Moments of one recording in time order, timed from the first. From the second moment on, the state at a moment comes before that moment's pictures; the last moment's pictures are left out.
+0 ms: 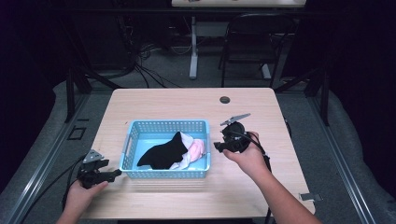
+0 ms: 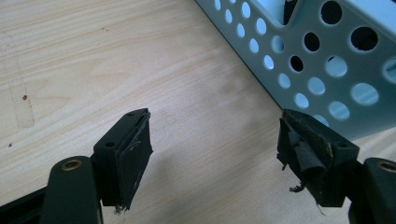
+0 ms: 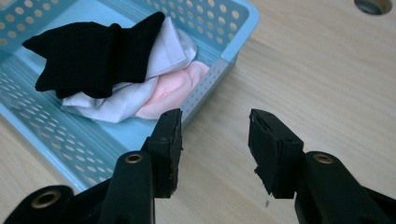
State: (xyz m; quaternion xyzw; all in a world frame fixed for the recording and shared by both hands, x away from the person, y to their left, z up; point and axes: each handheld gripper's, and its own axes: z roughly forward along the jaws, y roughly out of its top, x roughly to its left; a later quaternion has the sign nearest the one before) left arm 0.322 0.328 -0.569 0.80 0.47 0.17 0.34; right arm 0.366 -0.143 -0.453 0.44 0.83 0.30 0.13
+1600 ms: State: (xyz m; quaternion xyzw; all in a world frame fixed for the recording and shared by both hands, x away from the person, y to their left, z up) left arm 0.323 0.327 -0.568 0.80 0.46 0.17 0.34; right arm 0.430 0.009 -0.508 0.45 0.87 0.19 -0.02
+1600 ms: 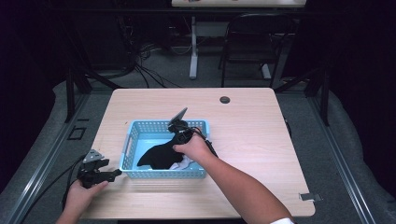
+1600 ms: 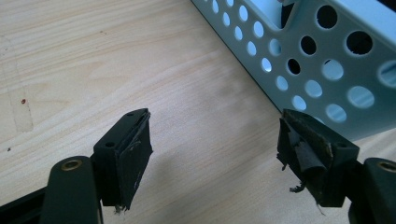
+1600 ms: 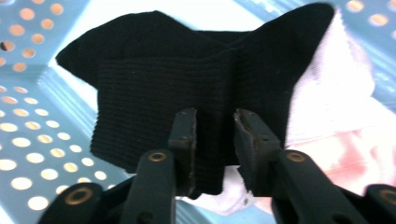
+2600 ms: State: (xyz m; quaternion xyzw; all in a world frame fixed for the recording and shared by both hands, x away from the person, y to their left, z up) left arm 0.323 0.327 -0.568 0.80 0.46 0.17 0.34; right arm 0.403 0.014 -0.425 0.34 0.90 0.25 0.04
